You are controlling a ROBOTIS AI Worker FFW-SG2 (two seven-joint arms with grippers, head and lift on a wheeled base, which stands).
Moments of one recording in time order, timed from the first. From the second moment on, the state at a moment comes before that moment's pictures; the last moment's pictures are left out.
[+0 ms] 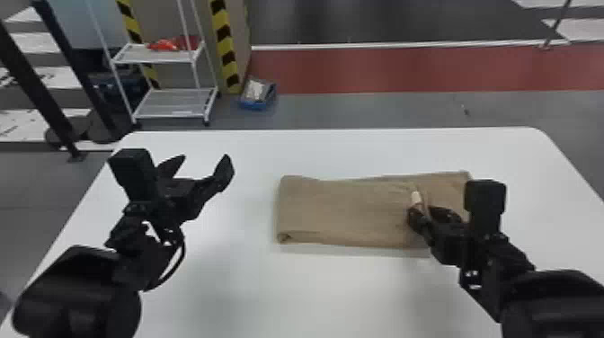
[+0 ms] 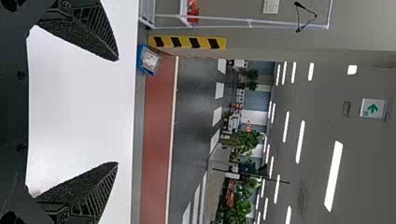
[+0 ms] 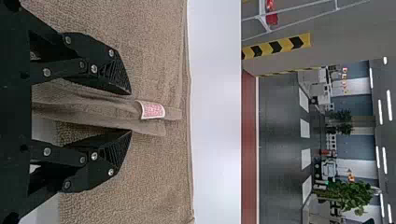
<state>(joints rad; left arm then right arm) 0.06 0.40 -0.12 -1.76 0.50 0.18 0.11 0.05 -0.14 0.09 -1.72 -0.17 0.58 0.05</state>
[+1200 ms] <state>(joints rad) 0.08 0.40 -0.11 -1.76 0.51 0.19 0.12 0.07 -0.18 0.05 -1.84 -0.21 0.43 0.07</state>
